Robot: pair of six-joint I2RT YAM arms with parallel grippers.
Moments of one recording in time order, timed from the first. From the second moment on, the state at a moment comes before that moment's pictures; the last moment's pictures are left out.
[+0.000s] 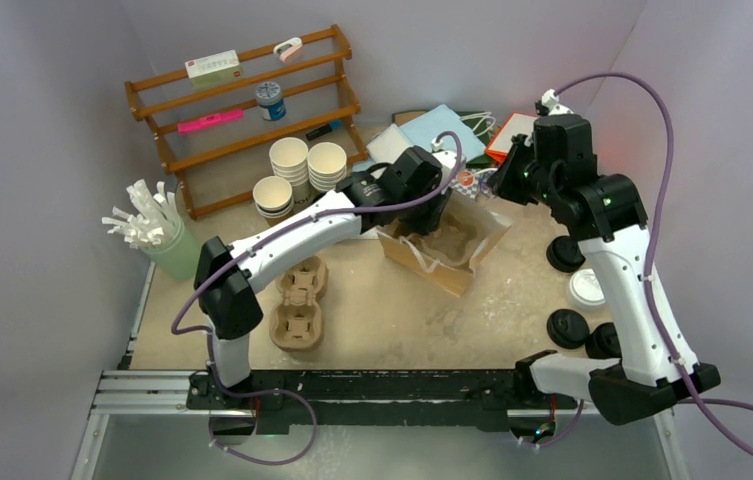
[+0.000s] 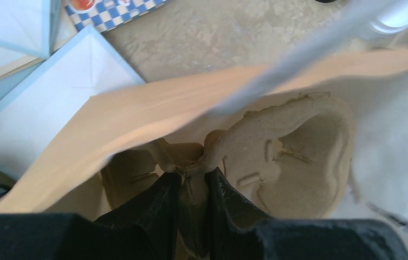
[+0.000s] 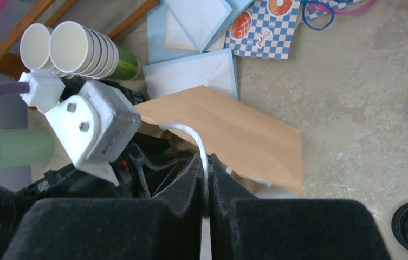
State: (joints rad) left arm -0.94 1.88 1.84 -0.69 -0.01 -0.25; right arm 0.35 1.23 1.66 -1.07 0.10 0.56
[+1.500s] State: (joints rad) left arm -1.06 1.72 1.57 -0.61 -0.14 -0.13; right arm 0.14 1.42 1.81 -1.20 -0.16 0.65
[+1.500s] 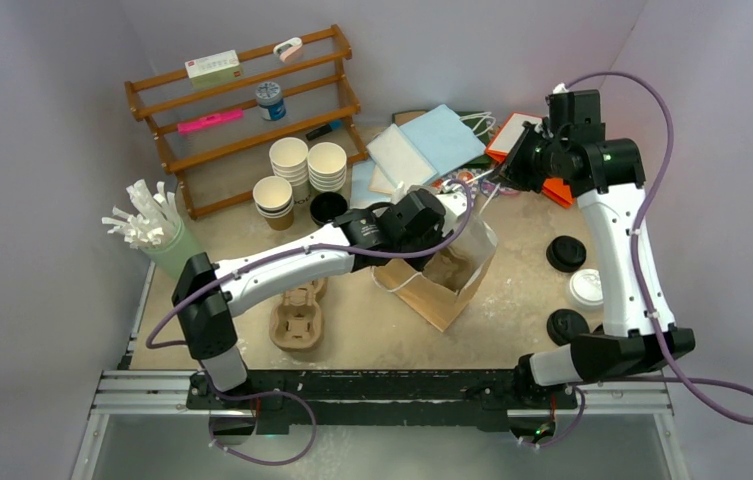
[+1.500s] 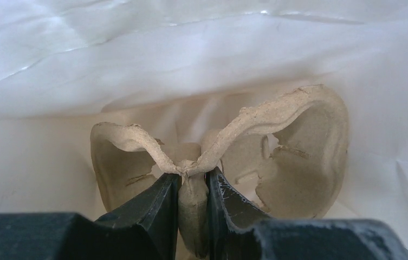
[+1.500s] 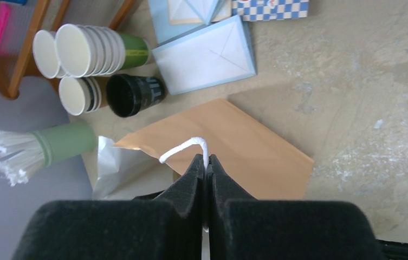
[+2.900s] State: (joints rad) left arm -1.10 1.82 1.57 -0.80 0.00 -0.14; right arm 0.14 1.14 1.64 -1.19 -0.24 0.58
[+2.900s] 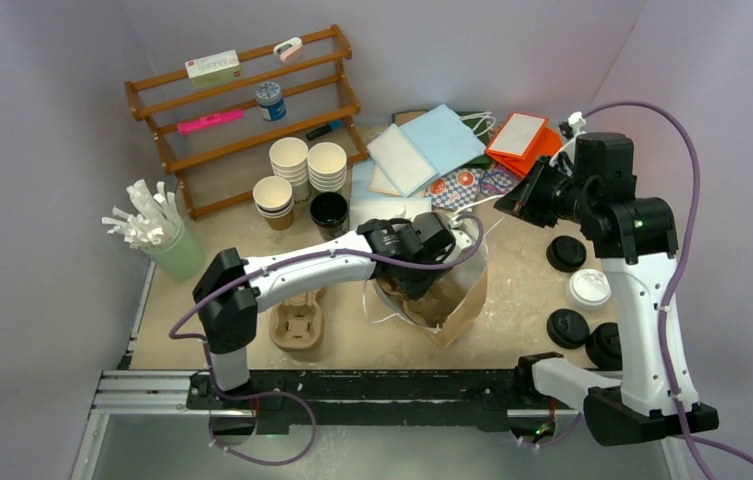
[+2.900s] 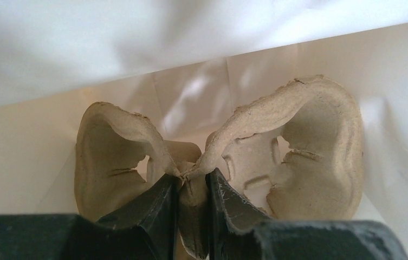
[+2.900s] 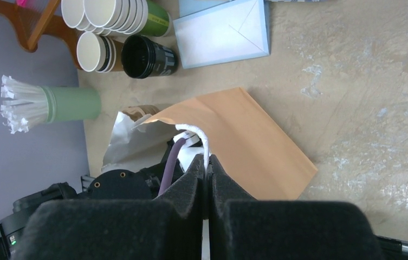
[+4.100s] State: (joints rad) left arm -1.10 1.90 1.60 -0.78 0.02 -0.22; right arm 0.14 1.00 1.49 -1.09 -0.28 0.59
